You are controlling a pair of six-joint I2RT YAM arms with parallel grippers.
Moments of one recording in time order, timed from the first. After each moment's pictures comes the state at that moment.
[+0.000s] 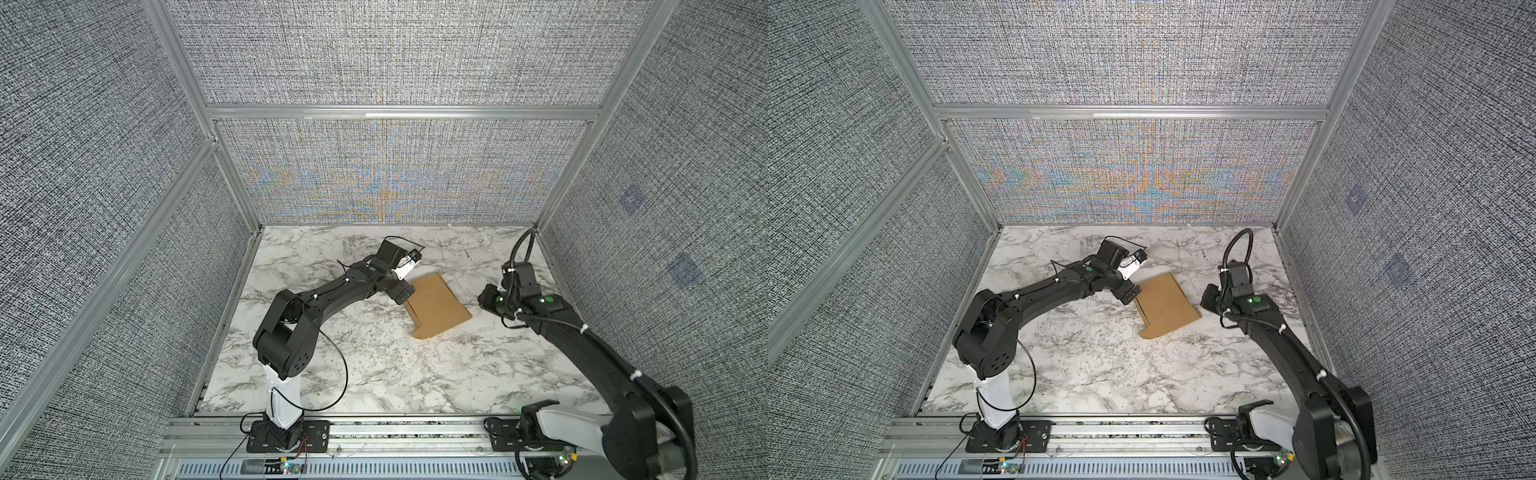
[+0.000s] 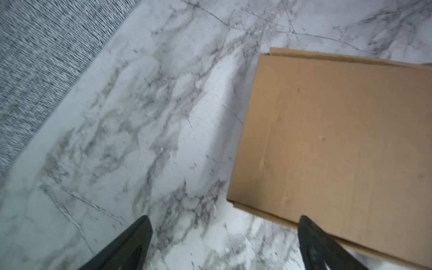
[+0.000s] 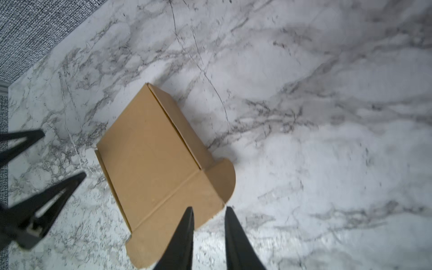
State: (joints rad) left arm -0.67 1.87 1.36 -0.40 0.05 0.27; right arm 0.22 1.28 0.95 -0.55 -0.07 0.54
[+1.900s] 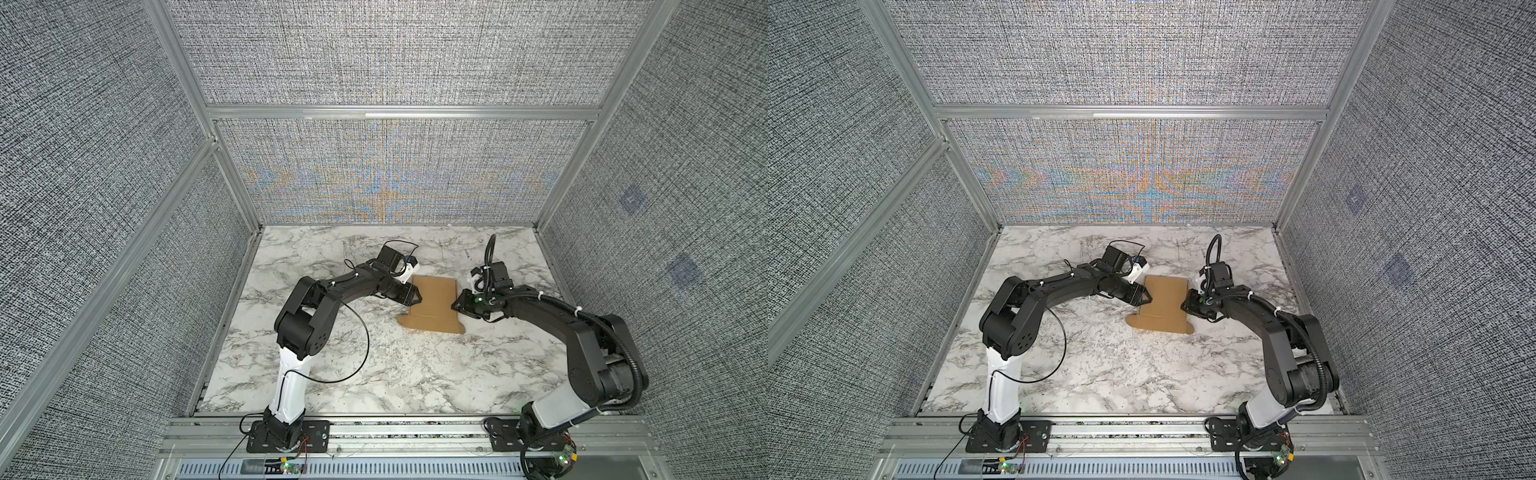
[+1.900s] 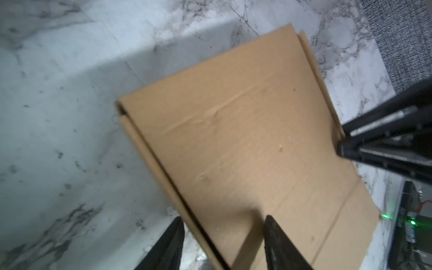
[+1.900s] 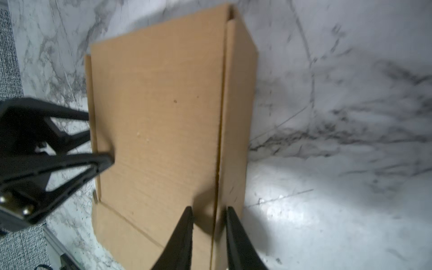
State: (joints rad) left arm -0.62 2.12 1.48 -0.36 0.49 -0.10; right arm 0.26 1.57 0.88 -0.36 -0.38 0.49
